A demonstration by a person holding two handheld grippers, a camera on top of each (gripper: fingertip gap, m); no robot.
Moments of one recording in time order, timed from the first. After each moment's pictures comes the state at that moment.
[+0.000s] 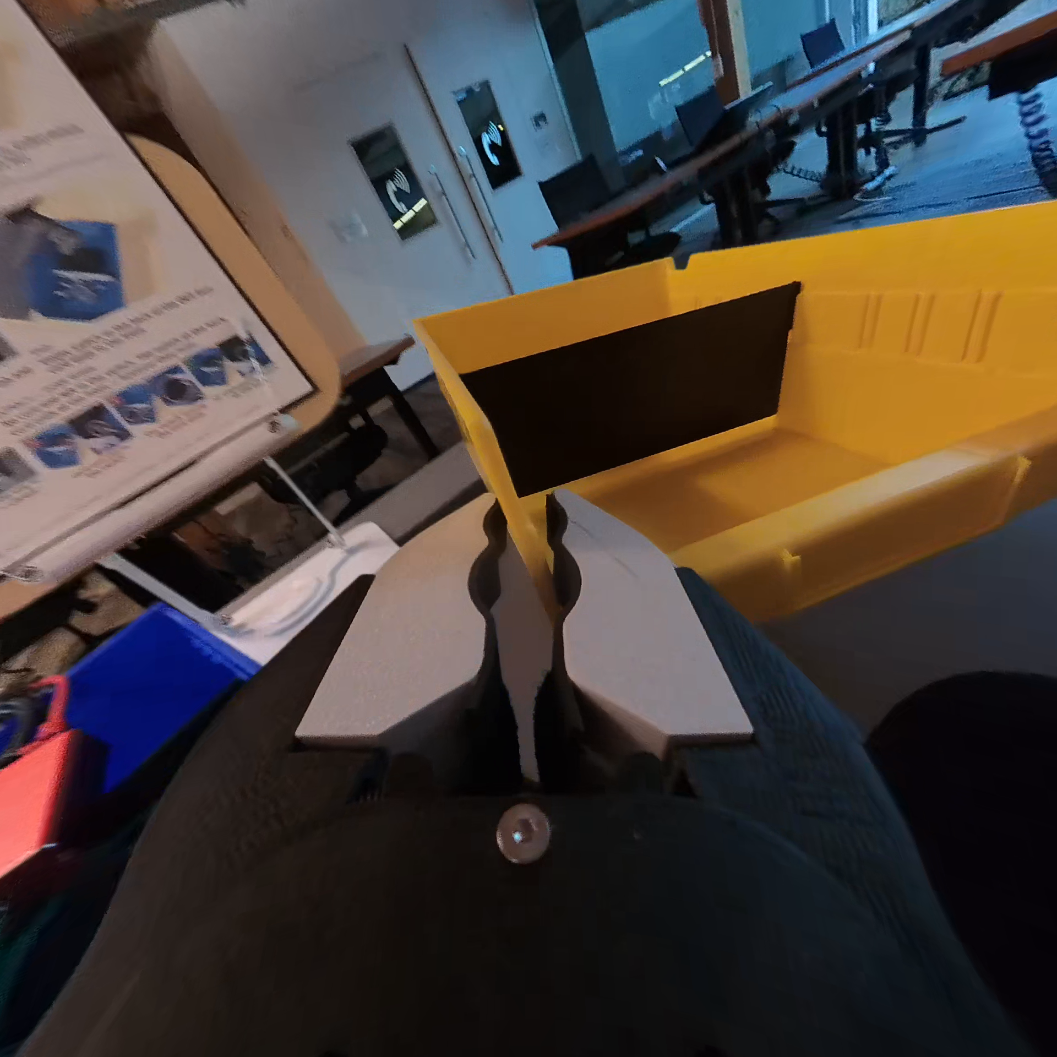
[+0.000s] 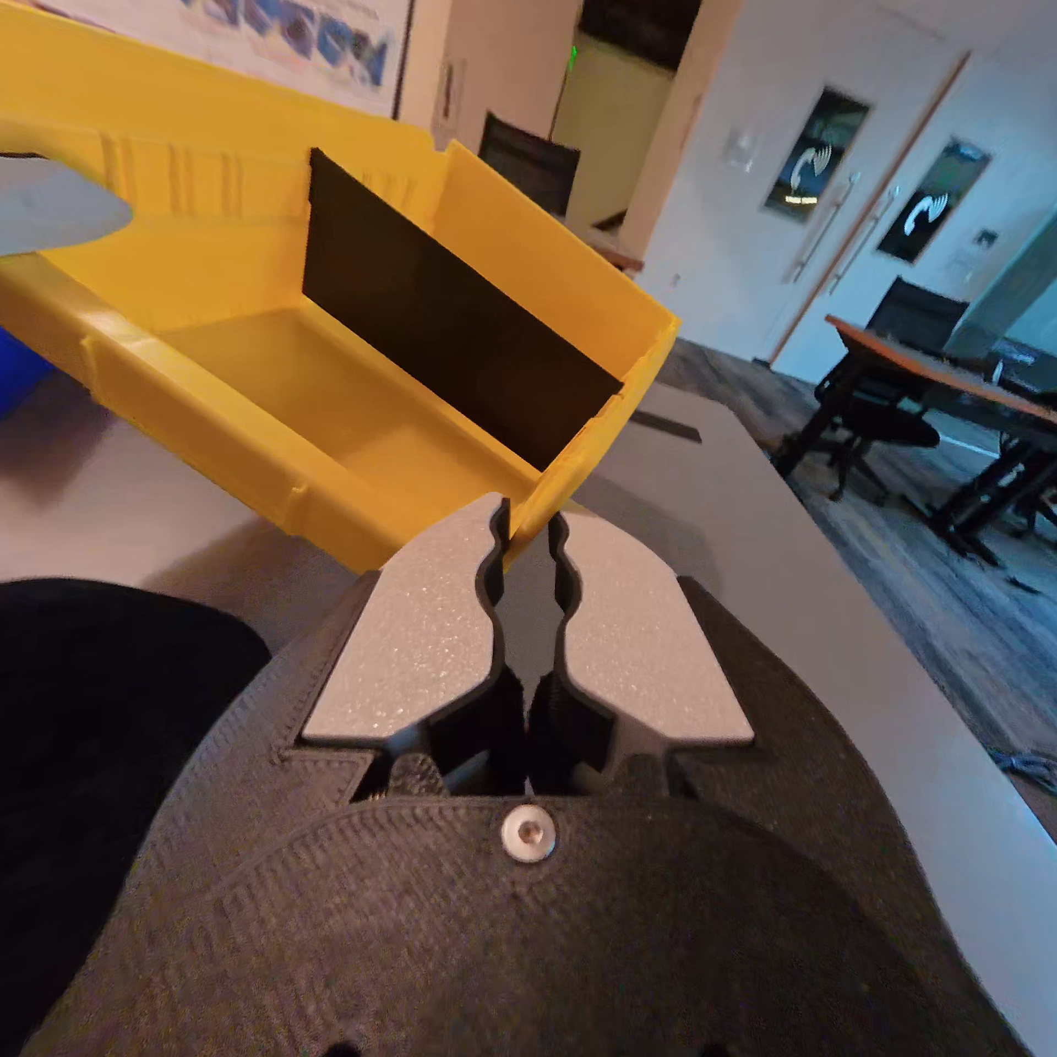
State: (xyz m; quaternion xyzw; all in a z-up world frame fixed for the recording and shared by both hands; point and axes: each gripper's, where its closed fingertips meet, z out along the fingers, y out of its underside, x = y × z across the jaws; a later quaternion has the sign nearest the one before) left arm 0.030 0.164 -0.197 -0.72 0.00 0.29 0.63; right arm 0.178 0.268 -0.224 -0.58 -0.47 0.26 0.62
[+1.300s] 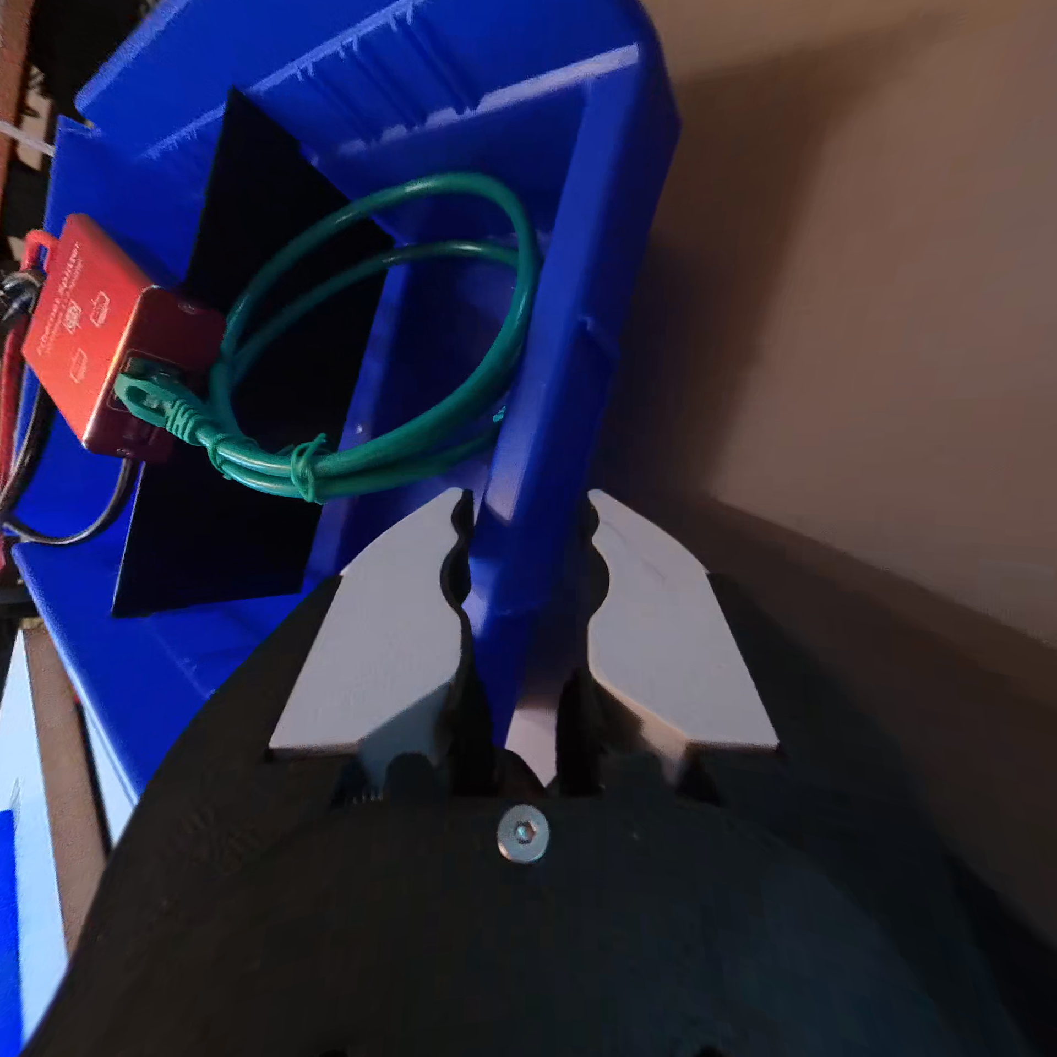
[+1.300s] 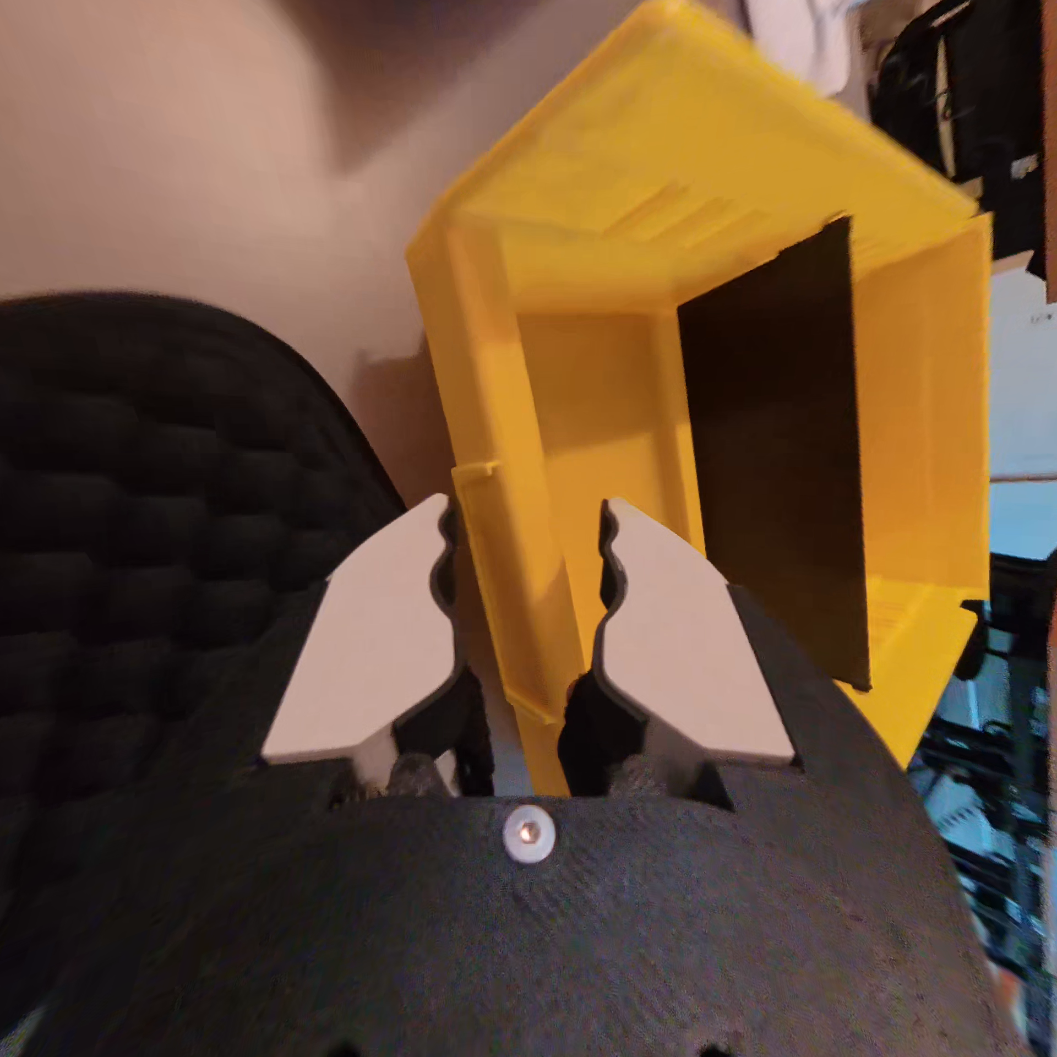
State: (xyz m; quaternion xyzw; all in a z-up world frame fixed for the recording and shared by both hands) left arm -0.054 -0.022 -0.309 -0.91 0.03 0.30 0.28; right arm 0.105 0.195 -0.303 -0.40 -0.82 0.06 0.39
